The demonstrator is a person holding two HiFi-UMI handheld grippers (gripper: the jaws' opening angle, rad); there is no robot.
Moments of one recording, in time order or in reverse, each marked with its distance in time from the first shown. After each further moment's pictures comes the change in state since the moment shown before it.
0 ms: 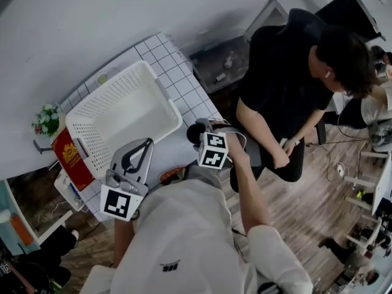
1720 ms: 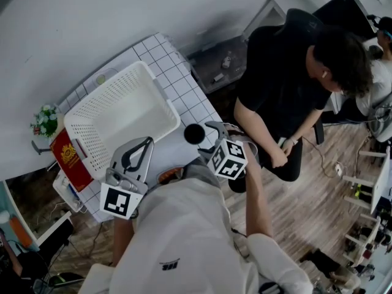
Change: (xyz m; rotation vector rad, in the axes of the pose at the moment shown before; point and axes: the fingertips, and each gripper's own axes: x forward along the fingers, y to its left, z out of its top) left arm 0.004 0.000 -0.001 0.005 -0.005 -0.017; right arm -0.061 0.000 -0.001 0.140 -0.148 -0.080
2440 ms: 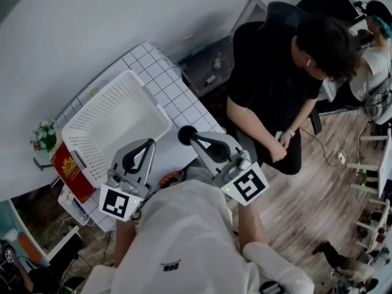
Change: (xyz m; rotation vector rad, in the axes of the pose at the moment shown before) left arm 0.014 -0.021 0.029 -0.017 -0.120 -0.113; right arm -0.185 -0.028 0.131 0.387 -0.986 -0.336
